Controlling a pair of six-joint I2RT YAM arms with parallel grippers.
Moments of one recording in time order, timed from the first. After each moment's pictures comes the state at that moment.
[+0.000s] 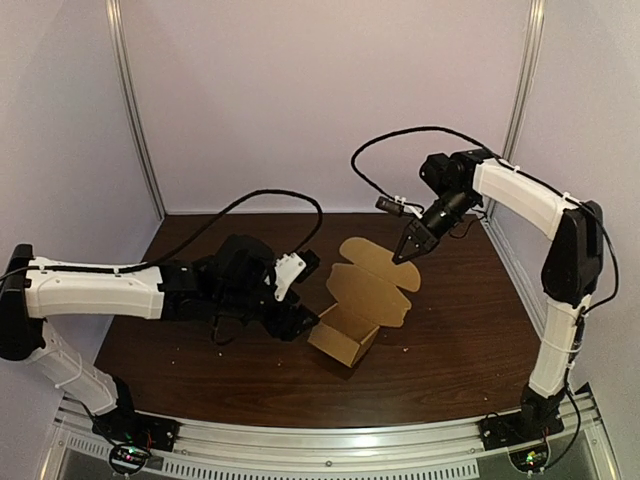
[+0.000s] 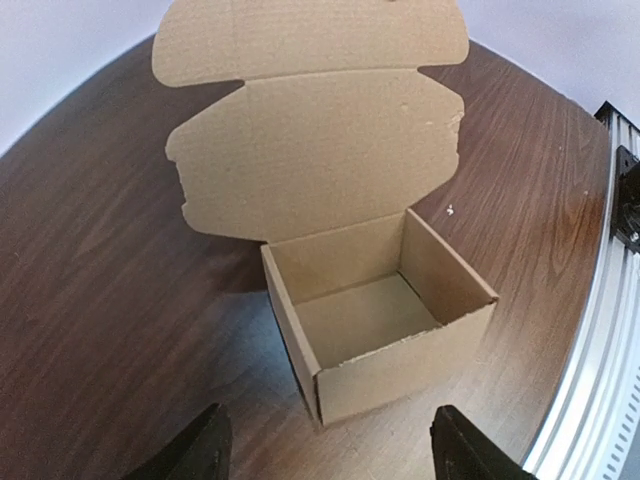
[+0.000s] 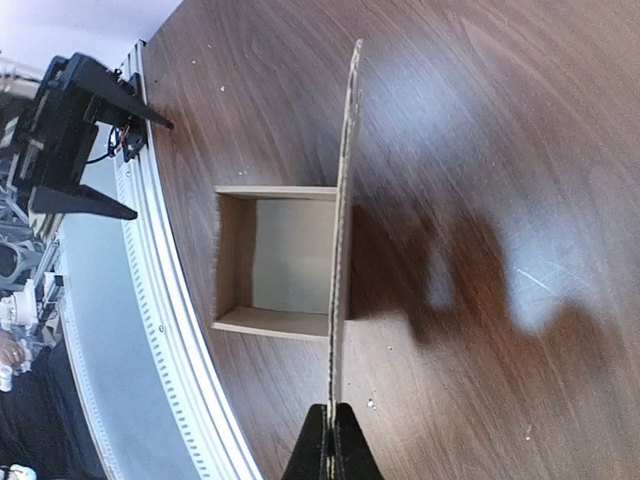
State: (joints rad) left arm -1.05 1.46 0.97 -0.21 -0.03 -0.26; right arm 0.40 1.95 1.86 -1.33 -0.82 -0.48
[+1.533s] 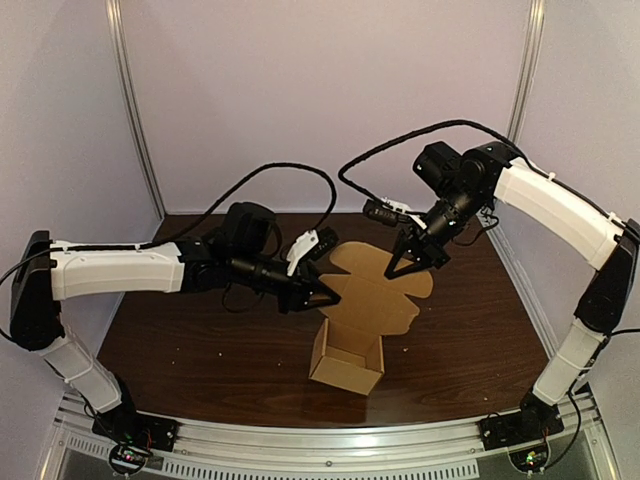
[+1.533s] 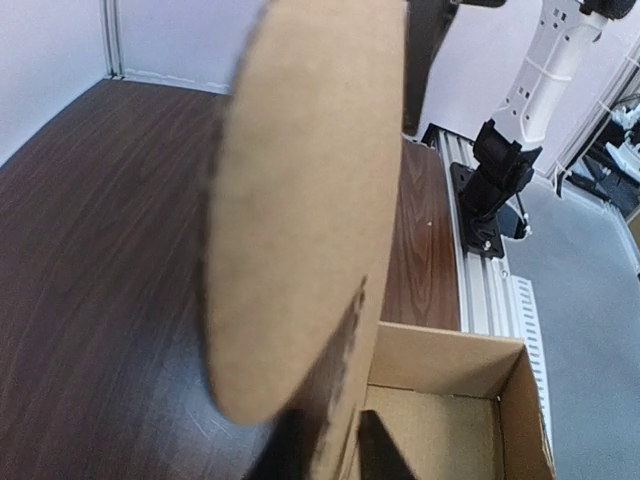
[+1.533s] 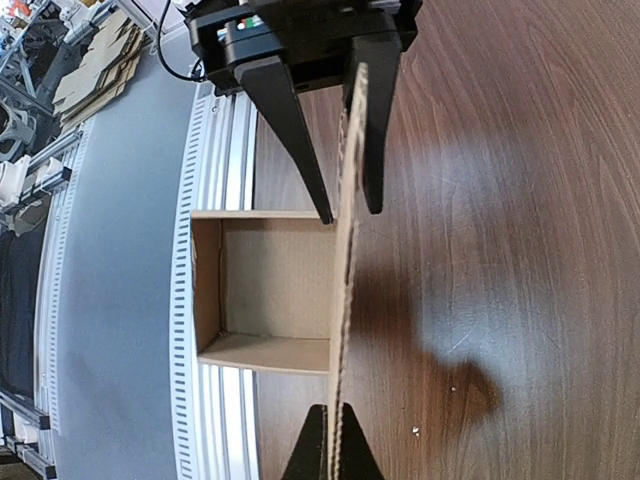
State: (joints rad) left arm -0.90 1.57 1.11 -0.08 0.57 -0.08; right arm 0.62 1.68 1.76 -1.34 -0.83 -0.67
